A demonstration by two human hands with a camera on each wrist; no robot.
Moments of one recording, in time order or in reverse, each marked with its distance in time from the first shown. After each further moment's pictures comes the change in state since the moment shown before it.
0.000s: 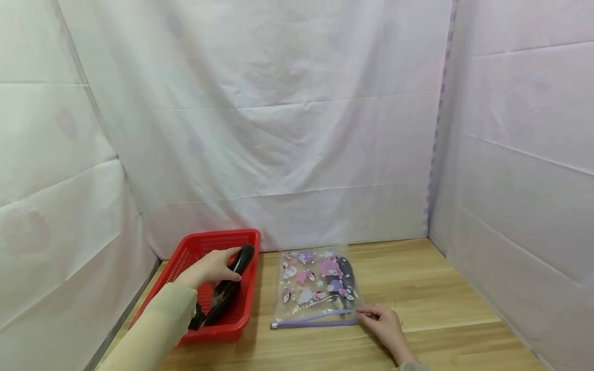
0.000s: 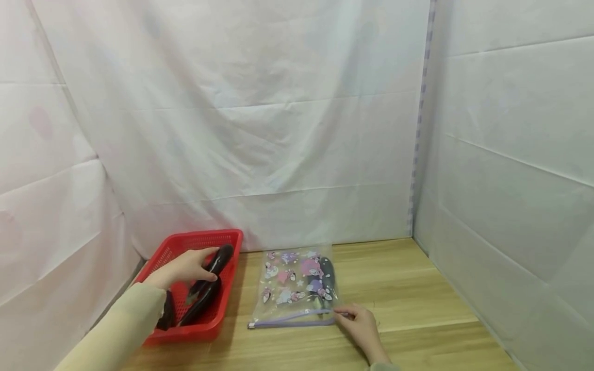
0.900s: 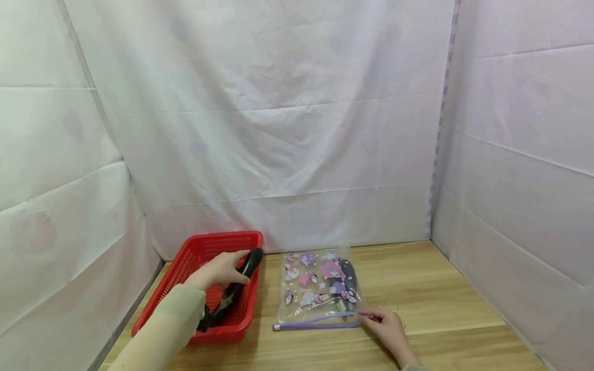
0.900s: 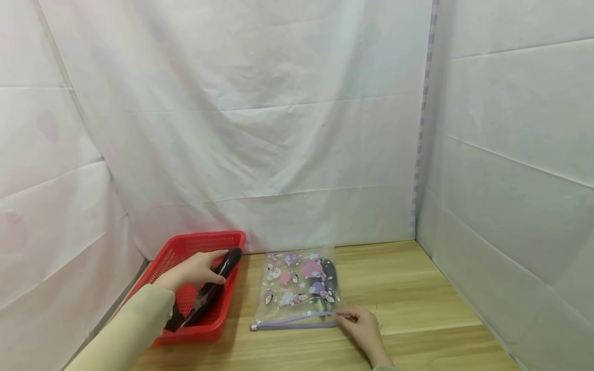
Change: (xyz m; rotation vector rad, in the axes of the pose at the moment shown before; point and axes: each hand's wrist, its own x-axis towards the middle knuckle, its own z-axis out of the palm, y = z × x) left_hand 0.000 0.011 0.008 -0.002 -0.005 0.020; right_hand 0.000 -0.001 0.000 -0.013 0.003 -0.004
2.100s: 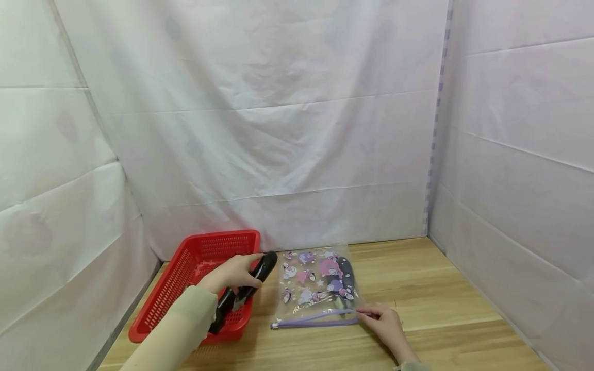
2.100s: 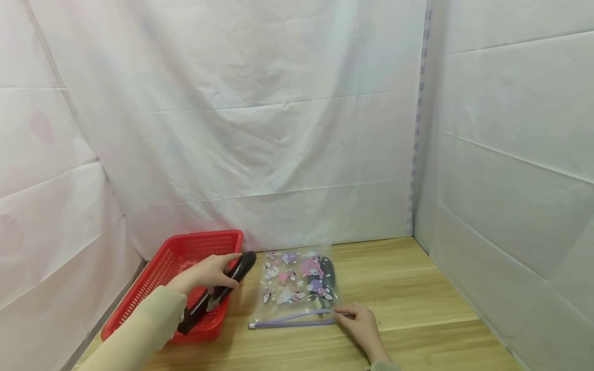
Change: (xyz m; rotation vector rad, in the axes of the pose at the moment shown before) left_hand 0.009 0.025 0.023 -0.031 -0.057 0.034; right_hand 0.000 0.001 -0.001 0.000 -0.016 -0.026
